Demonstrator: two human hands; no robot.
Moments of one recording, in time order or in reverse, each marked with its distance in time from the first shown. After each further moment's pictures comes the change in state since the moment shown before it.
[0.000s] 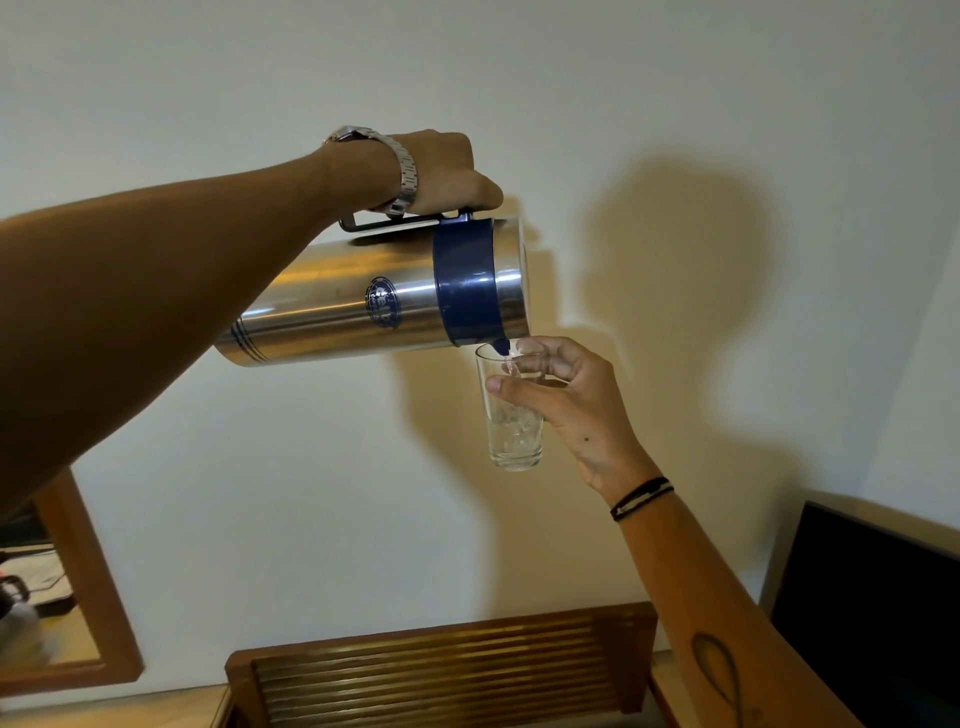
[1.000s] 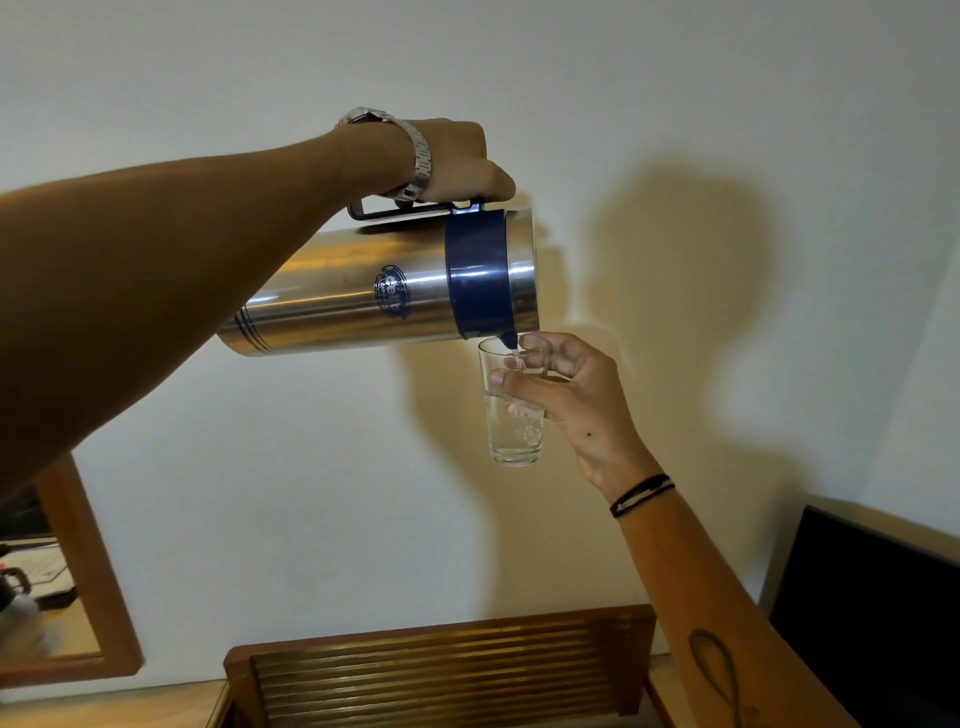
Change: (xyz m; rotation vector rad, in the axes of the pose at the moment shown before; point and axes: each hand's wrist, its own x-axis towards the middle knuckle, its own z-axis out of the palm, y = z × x) left_hand 0.001 0.009 -0.010 0.054 0.011 0.000; right_hand -0.001 -0.007 0.001 0.039 -0.003 0.014
